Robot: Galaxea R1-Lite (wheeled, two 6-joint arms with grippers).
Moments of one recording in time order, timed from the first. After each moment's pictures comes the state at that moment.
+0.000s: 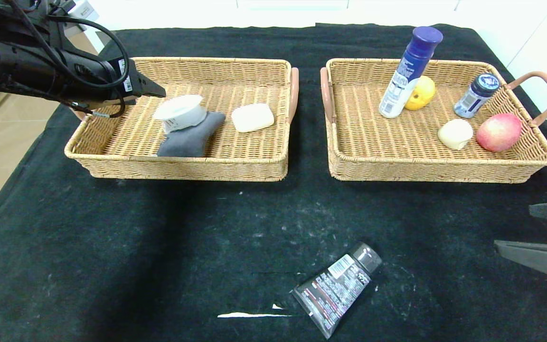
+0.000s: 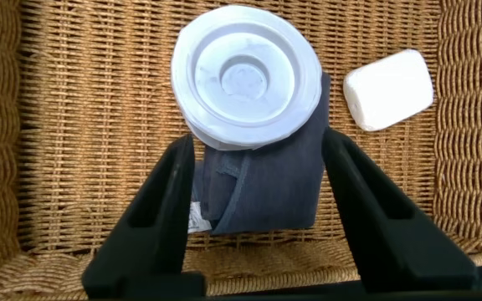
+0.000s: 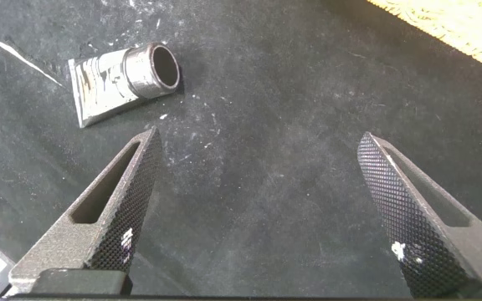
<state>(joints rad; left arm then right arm) -0.07 1.82 -1.95 0.46 -0.10 -0.21 0.29 1.13 -1.01 0.40 0.23 -0.15</state>
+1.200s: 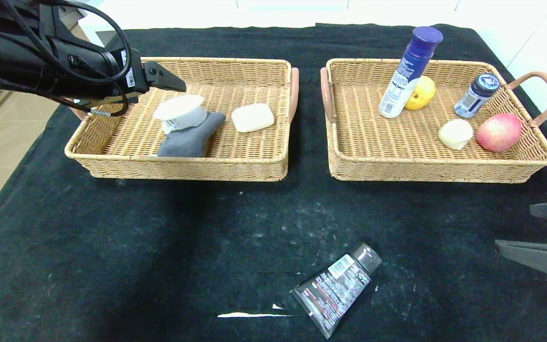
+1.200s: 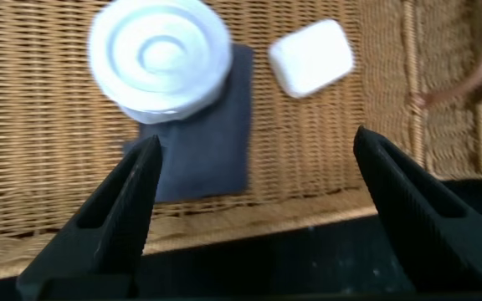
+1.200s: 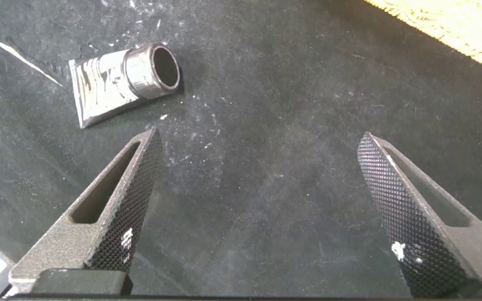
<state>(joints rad) -0.19 1.72 -1.86 0.47 -0.10 -0.20 0.29 1.13 -1.01 0.39 0.24 -0.15</state>
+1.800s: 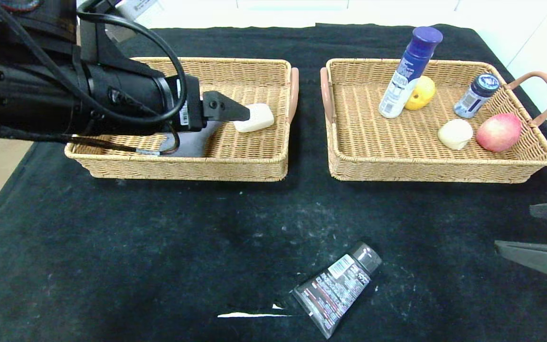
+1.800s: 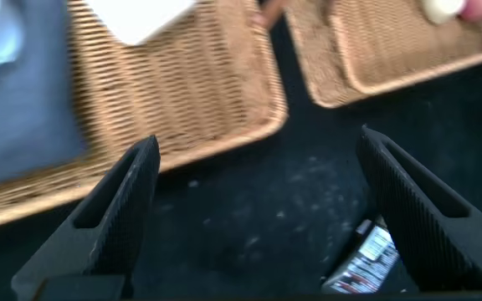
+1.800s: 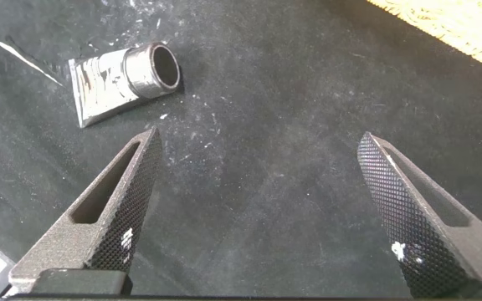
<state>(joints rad) -0.52 1.57 -1.51 0.24 -0.02 -0.19 0.29 1.13 -1.01 0.39 0.24 -0.15</state>
